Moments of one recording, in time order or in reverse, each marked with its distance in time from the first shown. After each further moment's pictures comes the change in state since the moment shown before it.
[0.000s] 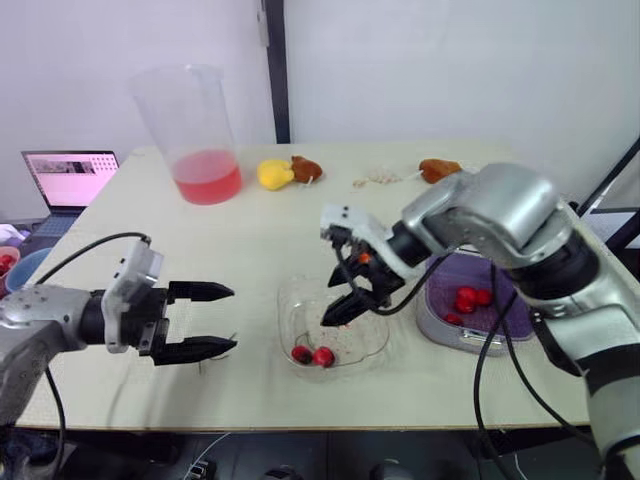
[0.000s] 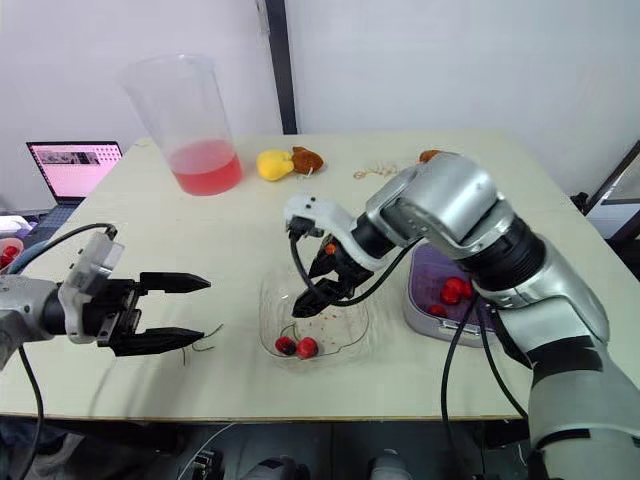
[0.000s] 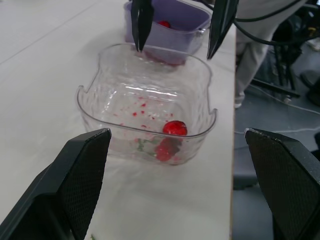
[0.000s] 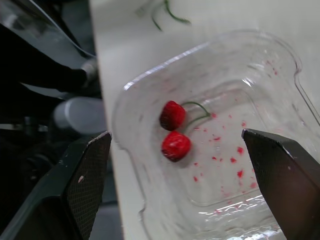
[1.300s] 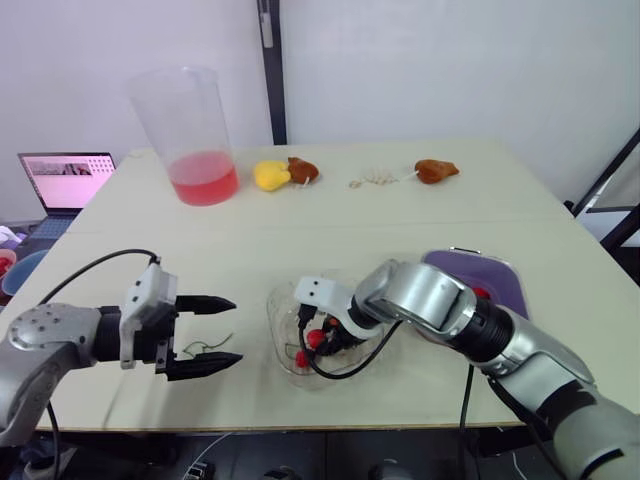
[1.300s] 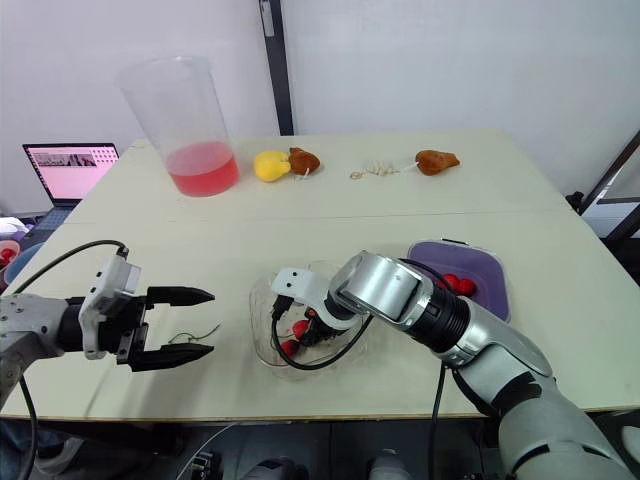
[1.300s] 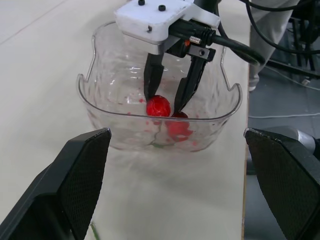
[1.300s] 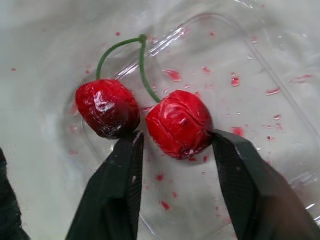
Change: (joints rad) left arm 0.053 -0.003 -0.042 -0.019 0.093 -0.077 0.028; right arm 0.230 0.124 0.176 -0.027 -0.192 -0.072 -0.288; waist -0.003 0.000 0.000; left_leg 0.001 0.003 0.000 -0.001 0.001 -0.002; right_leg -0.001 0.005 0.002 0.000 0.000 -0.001
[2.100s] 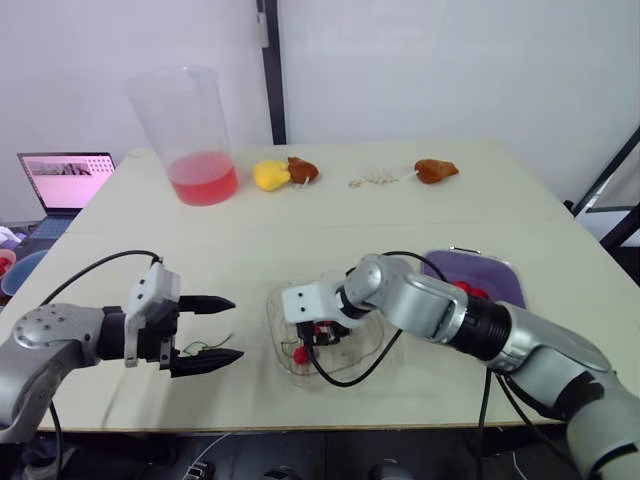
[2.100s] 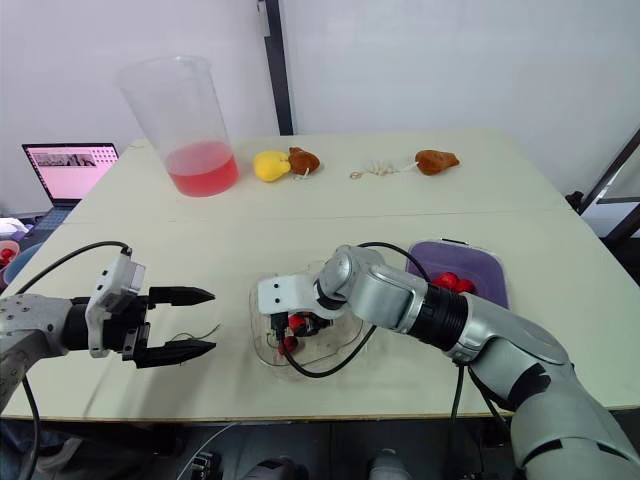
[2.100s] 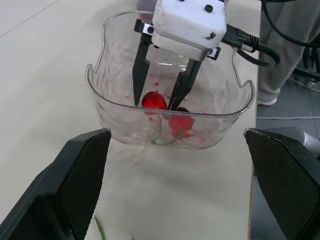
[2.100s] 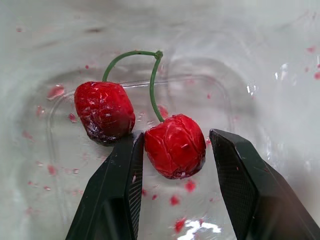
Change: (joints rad) left arm -0.010 -0.002 -0.015 0.009 0.007 0.023 0.028; right arm -0.054 -0.070 0.212 0.097 -0.356 -0.640 0.307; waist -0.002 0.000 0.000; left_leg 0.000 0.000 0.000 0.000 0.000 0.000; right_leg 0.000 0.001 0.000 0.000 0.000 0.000
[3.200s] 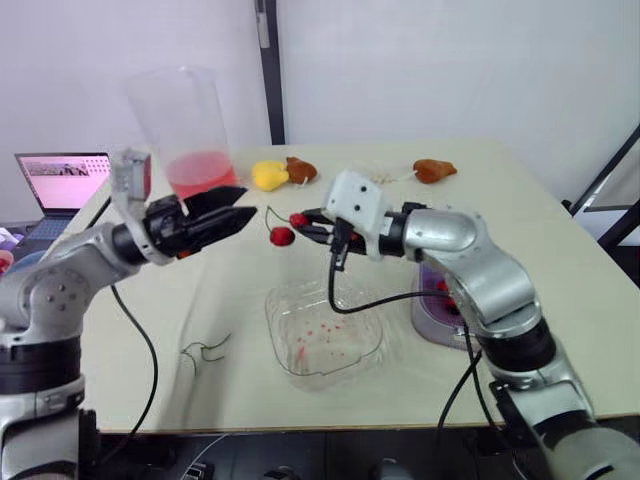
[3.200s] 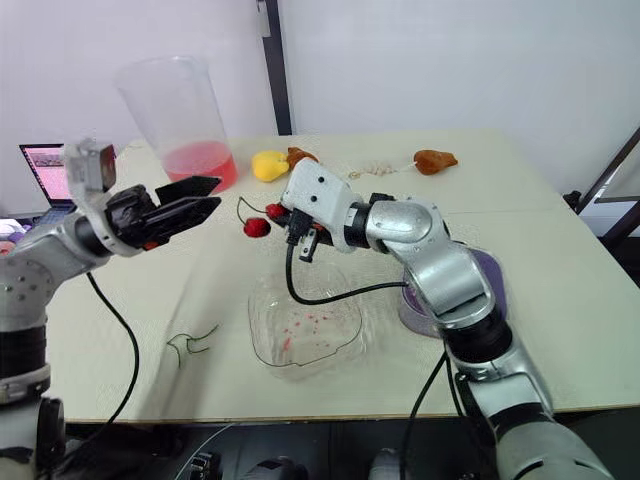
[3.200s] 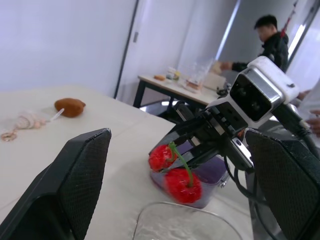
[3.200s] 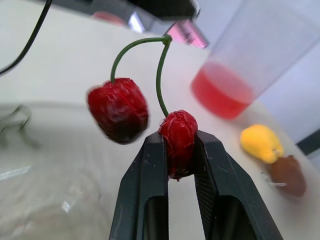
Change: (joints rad) left arm -0.578 -0.228 0.028 0.304 -0.346 0.279 0.225; right arm 0.242 0.134 -0.703 -0.289 0.030 -0.077 -0.253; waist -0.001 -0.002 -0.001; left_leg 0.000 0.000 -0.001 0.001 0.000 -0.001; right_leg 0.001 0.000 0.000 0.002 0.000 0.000
